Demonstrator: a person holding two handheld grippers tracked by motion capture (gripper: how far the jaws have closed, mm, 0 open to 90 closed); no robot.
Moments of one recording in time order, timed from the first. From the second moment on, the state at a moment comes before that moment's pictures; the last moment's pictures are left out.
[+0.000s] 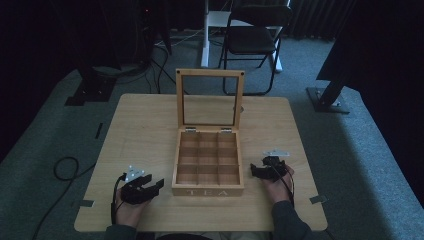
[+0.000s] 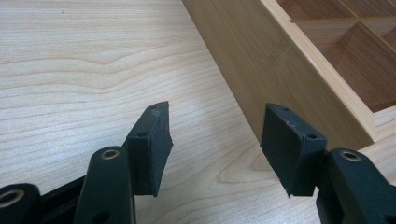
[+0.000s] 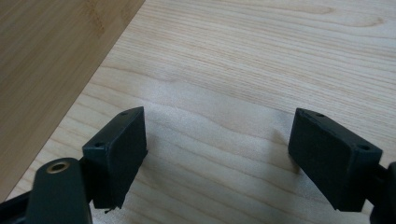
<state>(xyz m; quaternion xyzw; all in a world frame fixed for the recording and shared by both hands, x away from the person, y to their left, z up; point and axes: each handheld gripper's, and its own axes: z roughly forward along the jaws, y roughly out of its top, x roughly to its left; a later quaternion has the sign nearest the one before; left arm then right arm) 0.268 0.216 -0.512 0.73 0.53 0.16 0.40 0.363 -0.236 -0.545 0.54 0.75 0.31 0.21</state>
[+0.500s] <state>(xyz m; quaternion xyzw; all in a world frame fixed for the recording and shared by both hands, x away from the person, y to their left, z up) 0.270 0.219 -0.512 0.73 0.54 0.16 0.40 0.364 -0.232 -0.524 0.53 0.76 0.31 0.23</state>
